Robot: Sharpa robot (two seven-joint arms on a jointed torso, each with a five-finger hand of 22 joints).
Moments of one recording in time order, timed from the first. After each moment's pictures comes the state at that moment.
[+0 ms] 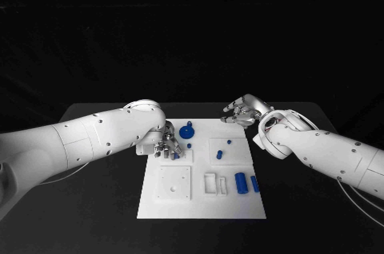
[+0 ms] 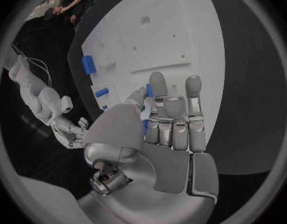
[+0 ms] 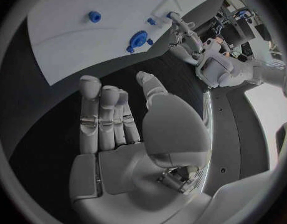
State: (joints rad) left arm 1.44 -0.38 -0.24 1.10 -0.91 0.33 -0.63; left_hand 1.13 0.11 0.12 0.00 0.33 1.41 0.01 0.07 0.28 1.49 -0.05 0.61 0.22 1.36 -0.12 1.28 0.45 0.01 1.22 -0.14 0.48 1.31; right arm 1.08 -0.75 0.20 1.33 -1.27 -0.42 -0.15; right_hand 1.27 -0.14 0.05 -0.01 0.57 1.04 0.11 0.07 0.06 1.08 0.01 1.01 0.87 1.36 -0.06 0.94 0.86 0.10 1.46 -0.08 0.49 1.31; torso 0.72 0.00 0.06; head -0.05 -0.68
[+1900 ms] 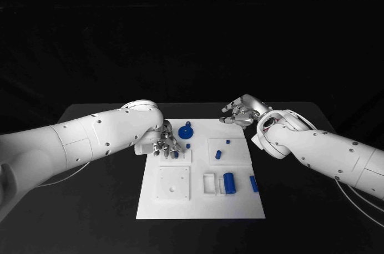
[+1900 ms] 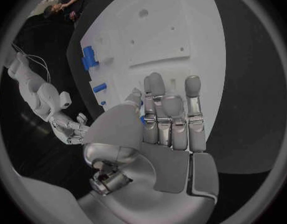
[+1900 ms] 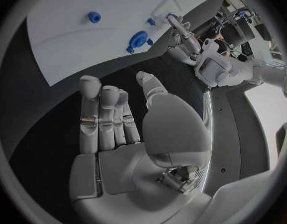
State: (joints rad) left arm 1.44 -0.38 -0.24 1.07 -0.92 0.30 -0.61; left_hand 1.07 0.04 0.00 0.13 0.06 1.47 -0.04 0.07 0.28 1.46 -0.08 0.60 0.19 1.35 -0.13 1.27 0.45 0.01 1.22 -0.14 0.47 1.31; right arm 1.08 -0.75 0.20 1.33 -1.27 -0.42 -0.15; right_hand 1.27 -0.14 0.06 -0.01 0.57 1.04 0.11 0.07 0.06 1.08 0.01 1.01 0.87 1.36 -0.06 0.94 0.86 0.10 1.46 -0.08 0.49 1.31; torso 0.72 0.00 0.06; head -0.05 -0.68
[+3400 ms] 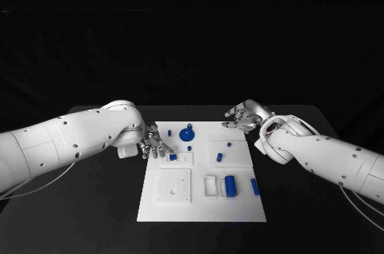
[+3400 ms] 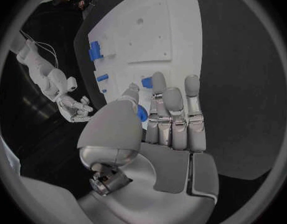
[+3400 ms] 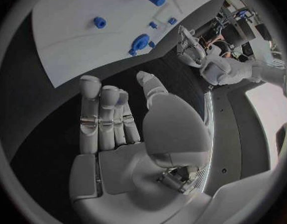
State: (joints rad) left arm 1.45 -0.55 -0.20 1.20 -0.85 0.25 -0.61; left_hand 1.12 -0.02 0.04 0.16 0.05 1.25 0.03 0.07 0.17 1.47 -0.05 0.44 0.18 1.32 -0.12 1.21 0.41 0.01 1.22 -0.13 0.38 1.31; right arm 1.07 -0.76 0.20 1.34 -1.27 -0.42 -0.15; right_hand 1.27 -0.15 0.06 -0.01 0.57 1.04 0.11 0.07 0.06 1.08 0.01 1.01 0.87 1.36 -0.06 0.94 0.86 0.10 1.47 -0.08 0.48 1.31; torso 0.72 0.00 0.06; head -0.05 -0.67
